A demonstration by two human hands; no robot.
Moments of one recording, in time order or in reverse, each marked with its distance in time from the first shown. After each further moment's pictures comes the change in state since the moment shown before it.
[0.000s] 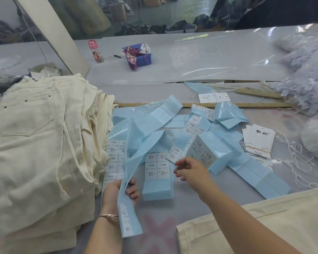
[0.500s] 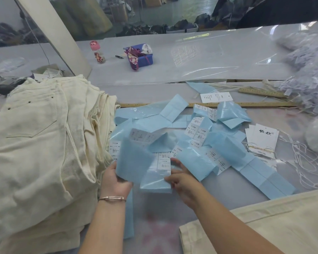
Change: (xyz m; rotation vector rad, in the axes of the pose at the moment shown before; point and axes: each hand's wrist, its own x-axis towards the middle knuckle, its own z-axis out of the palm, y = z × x) left_hand 0.004 0.034 0.034 -0.244 -0.118 0.125; right_hand -0.010 0.002 0.037 0.604 -0.196 0.164
